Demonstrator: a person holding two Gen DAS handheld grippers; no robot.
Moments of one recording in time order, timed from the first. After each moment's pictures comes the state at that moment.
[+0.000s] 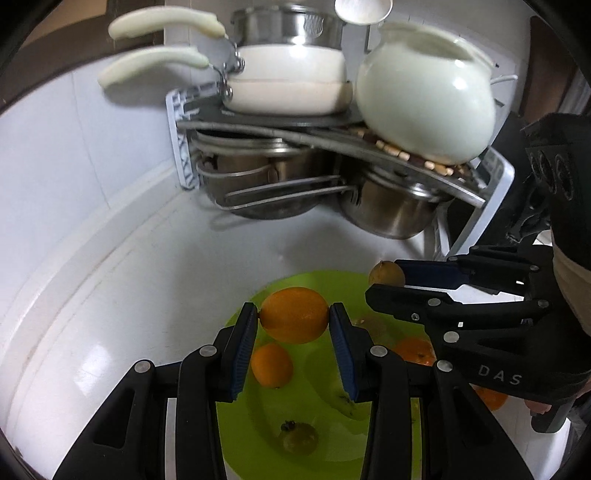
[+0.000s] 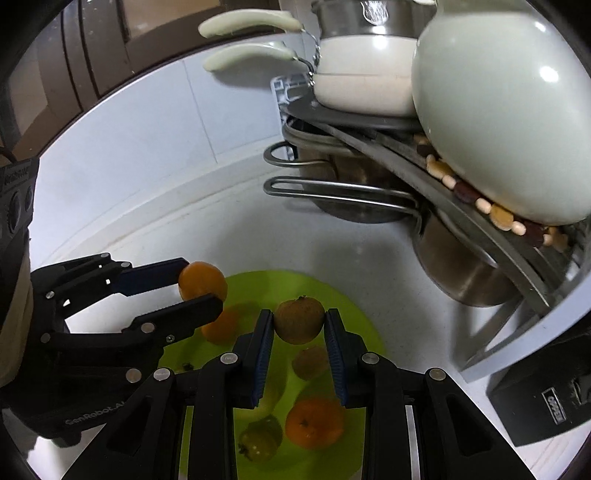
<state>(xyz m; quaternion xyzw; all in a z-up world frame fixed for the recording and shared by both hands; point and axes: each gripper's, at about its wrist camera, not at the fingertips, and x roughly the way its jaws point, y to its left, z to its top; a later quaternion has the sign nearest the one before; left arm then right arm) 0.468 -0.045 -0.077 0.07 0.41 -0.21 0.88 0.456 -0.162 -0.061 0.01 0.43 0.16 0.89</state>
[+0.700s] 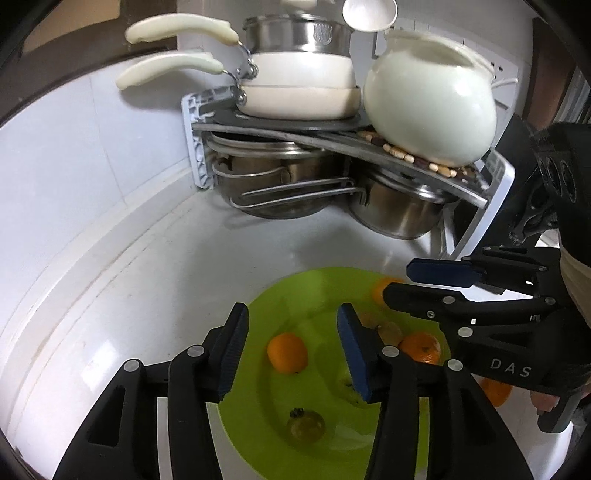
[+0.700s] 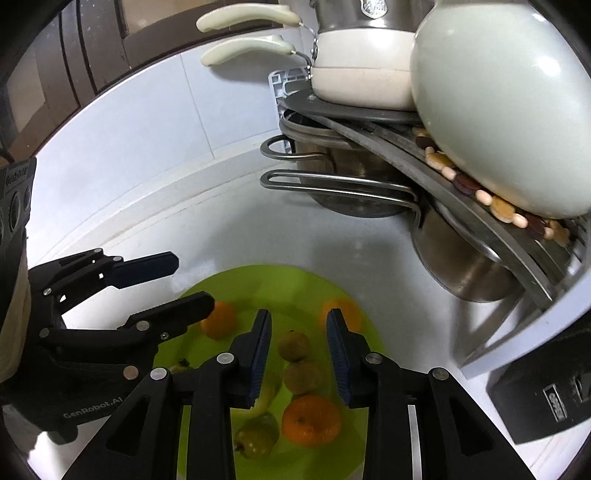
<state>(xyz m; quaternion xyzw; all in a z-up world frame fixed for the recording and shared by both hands) 0.454 -0.033 -0.063 0.07 0.40 -0.19 0.90 0.449 -0.165 -0.056 0.01 0.43 0.15 0.89</state>
